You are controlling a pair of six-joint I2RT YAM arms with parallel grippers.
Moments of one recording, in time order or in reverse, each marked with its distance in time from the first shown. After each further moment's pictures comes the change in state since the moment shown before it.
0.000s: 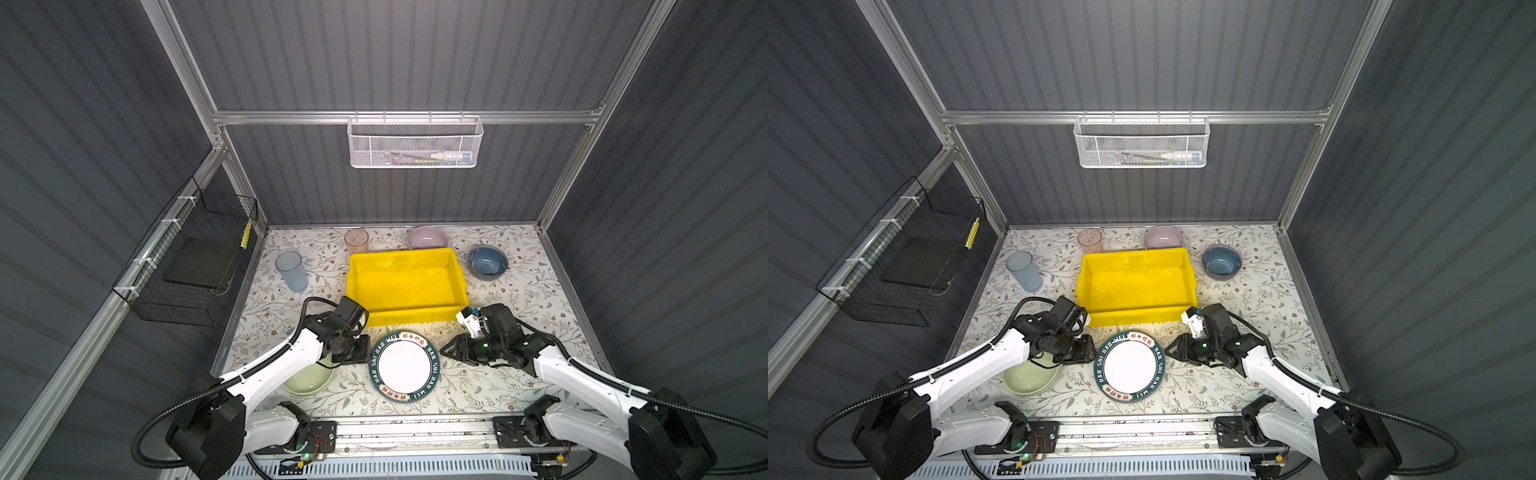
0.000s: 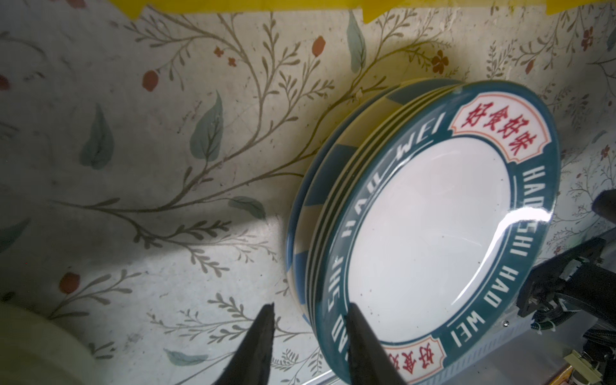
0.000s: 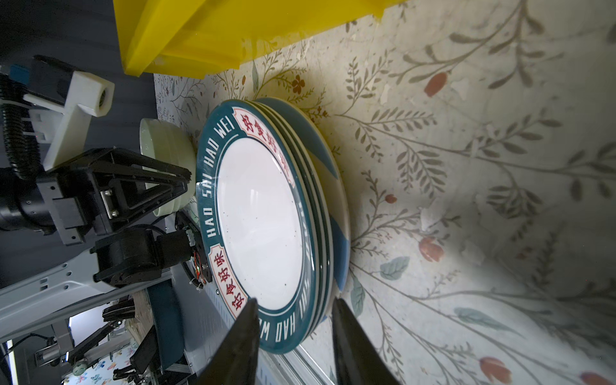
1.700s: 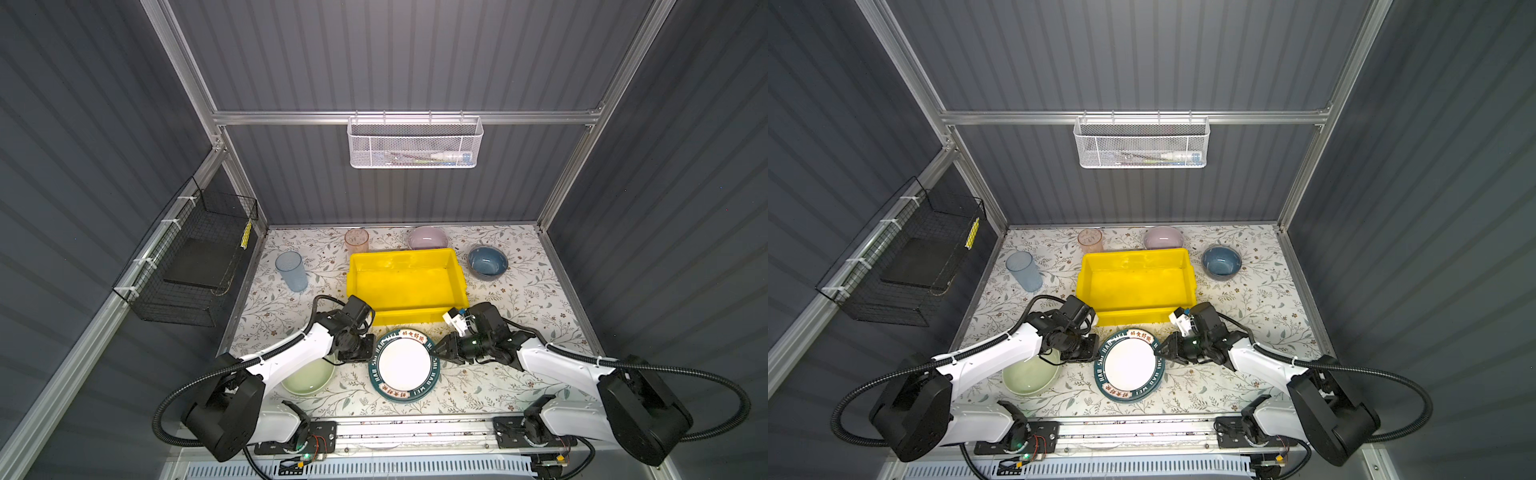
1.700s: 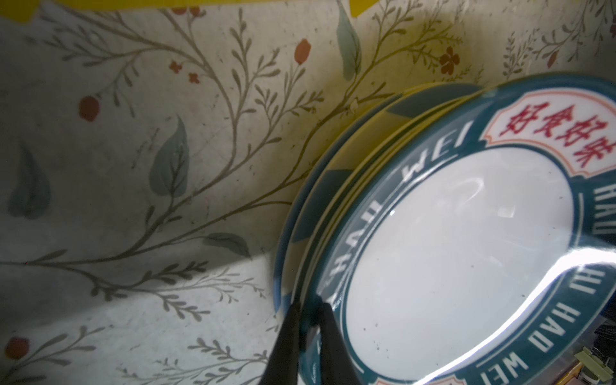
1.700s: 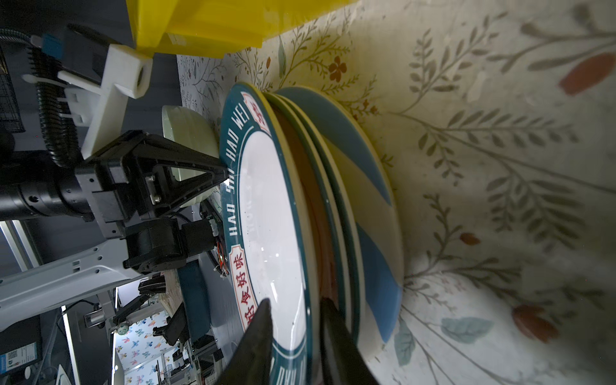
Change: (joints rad) left arm -0.016 0.111 0.011 0.080 0.023 0.017; right arm 0.047 0.187 -0.001 0.238 -0.105 0.077
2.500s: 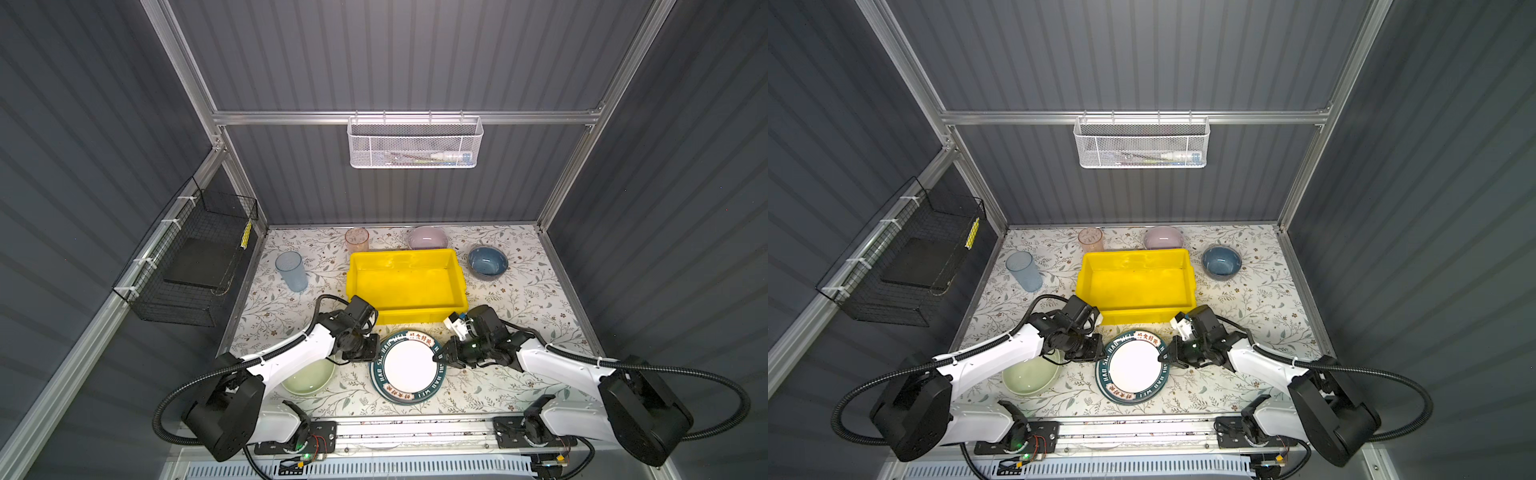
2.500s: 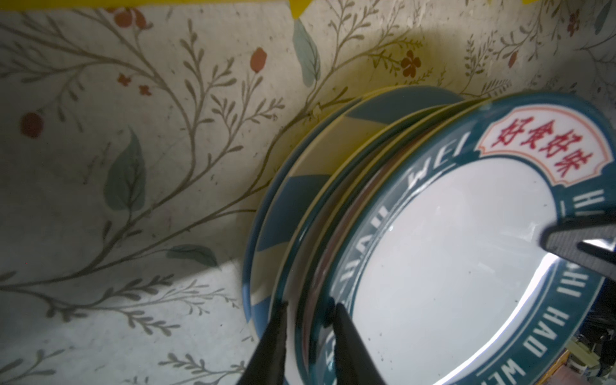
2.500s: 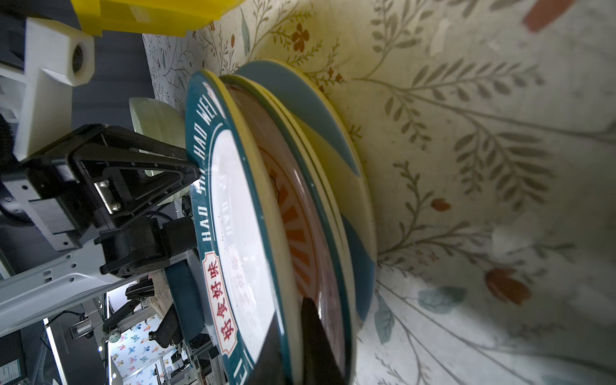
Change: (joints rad) left arm -0.016 -0.019 0.013 0.010 0.003 -0.008; right arm 0.017 -0.034 0.008 -0.120 0.042 -0.010
